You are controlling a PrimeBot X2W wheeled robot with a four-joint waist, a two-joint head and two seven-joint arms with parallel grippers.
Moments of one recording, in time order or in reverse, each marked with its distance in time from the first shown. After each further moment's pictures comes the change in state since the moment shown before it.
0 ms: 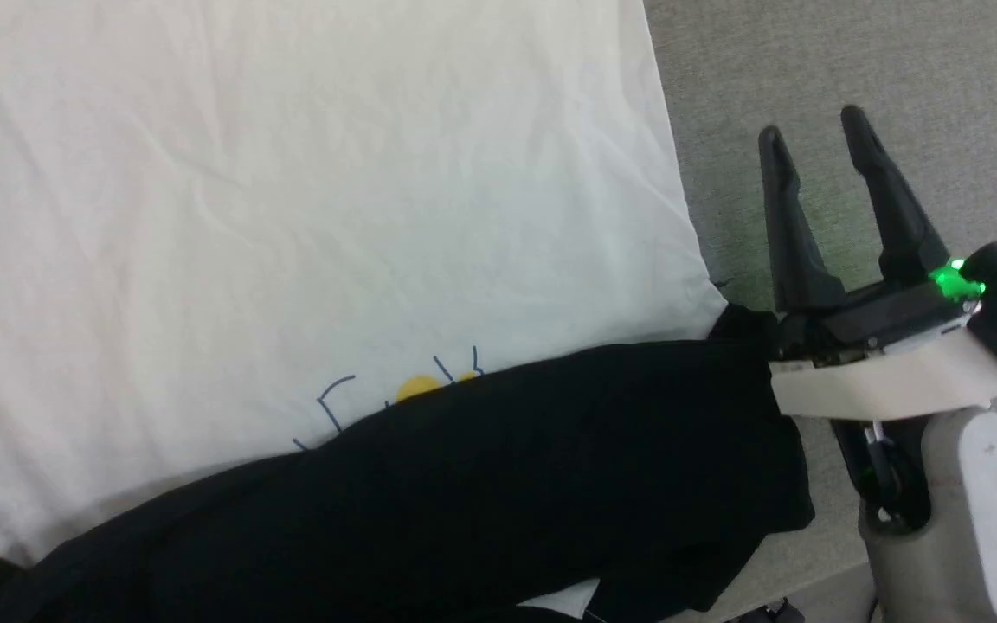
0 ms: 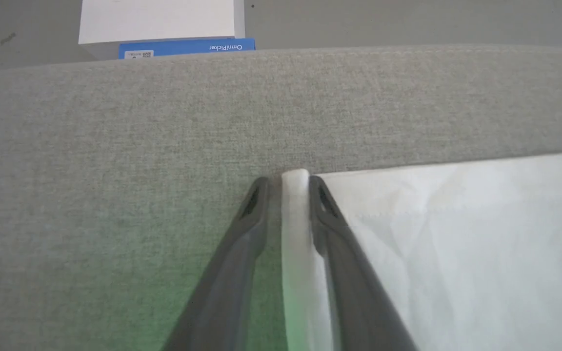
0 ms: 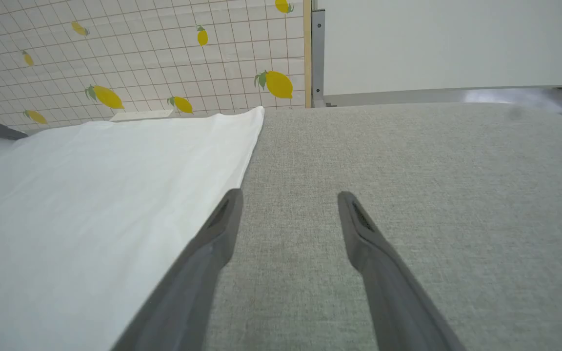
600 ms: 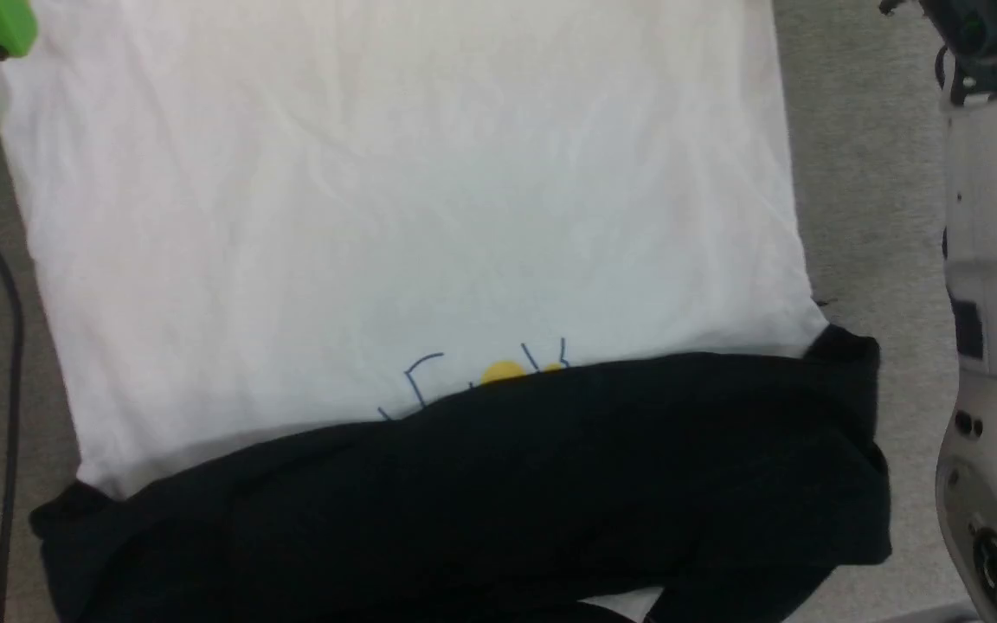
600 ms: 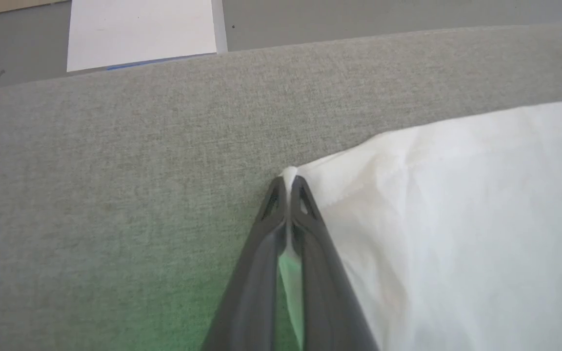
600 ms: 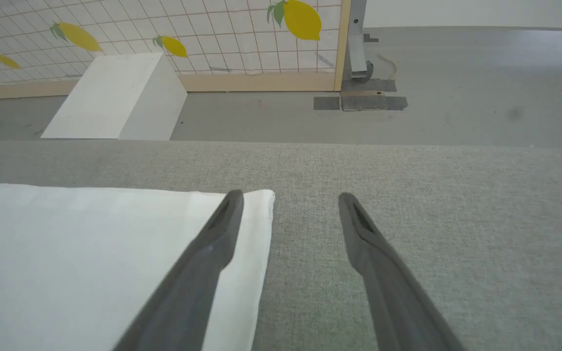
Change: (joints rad) left arm -0.017 -0.101 -0.101 0.009 -0.043 -0.090 -0.149; right arm -0.828 0.009 -0.128 0.580 0.002 0.000 0.576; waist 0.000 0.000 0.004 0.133
